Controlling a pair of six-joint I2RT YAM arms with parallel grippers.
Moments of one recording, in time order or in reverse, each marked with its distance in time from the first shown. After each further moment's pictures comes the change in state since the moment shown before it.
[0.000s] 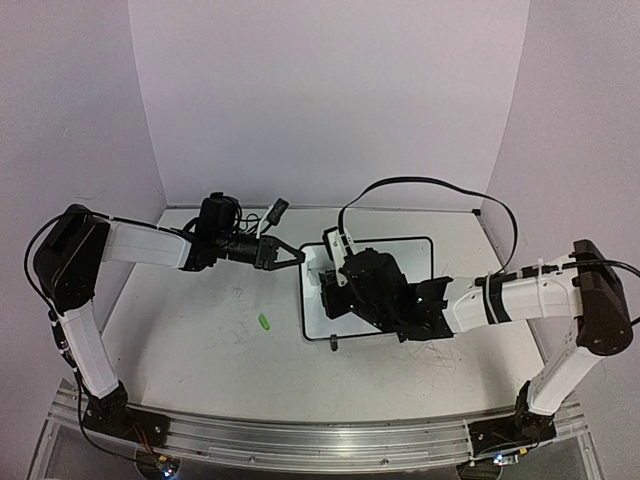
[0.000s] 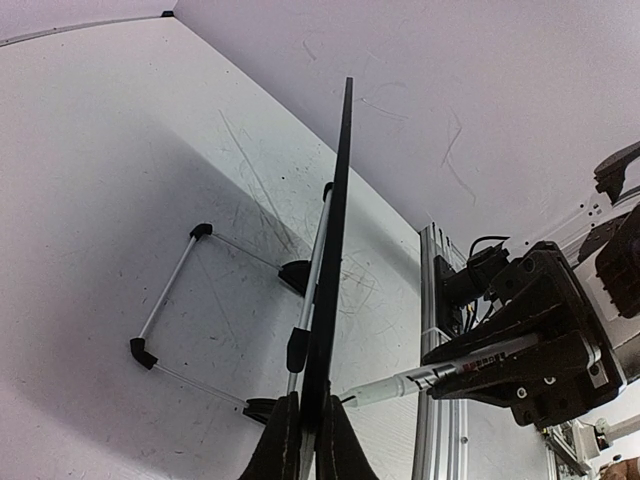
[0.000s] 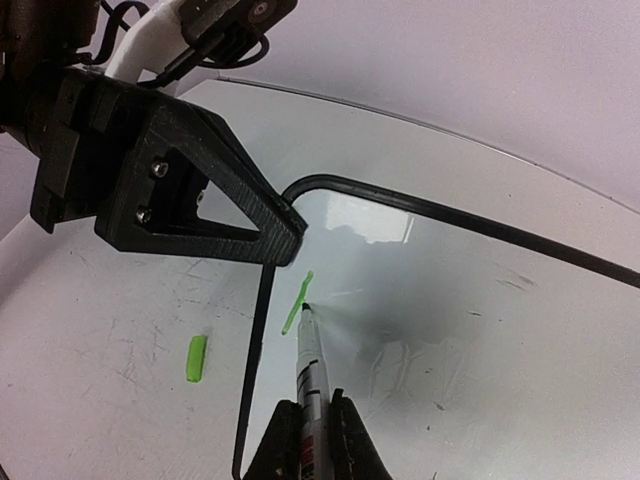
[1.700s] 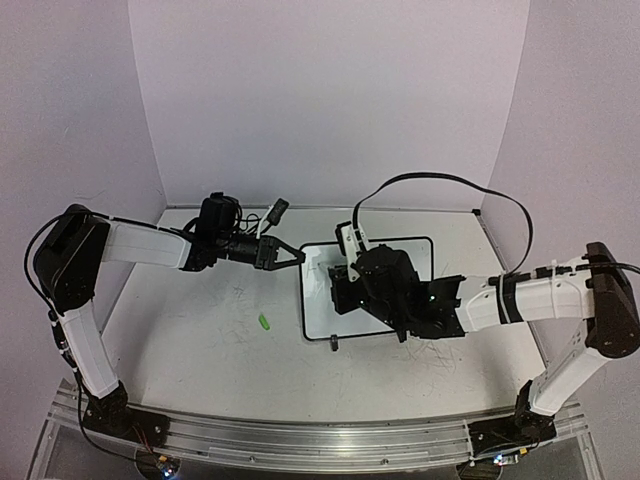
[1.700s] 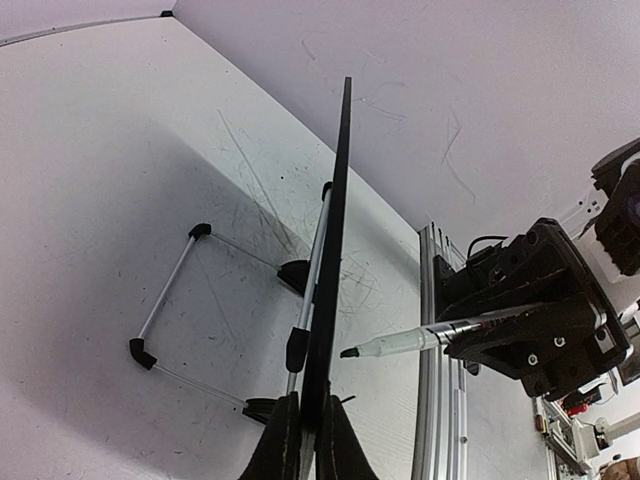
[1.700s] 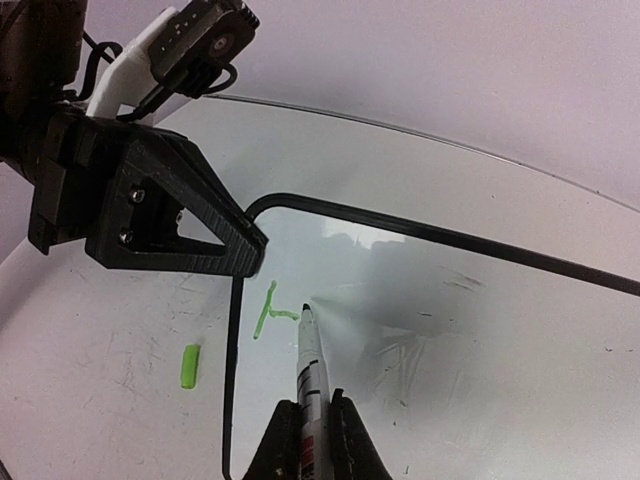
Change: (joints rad) left arm -0.002 0.000 0.000 0.000 0.000 0.000; right arm -0.015 -0.065 -0.045 0.009 0.004 0.019
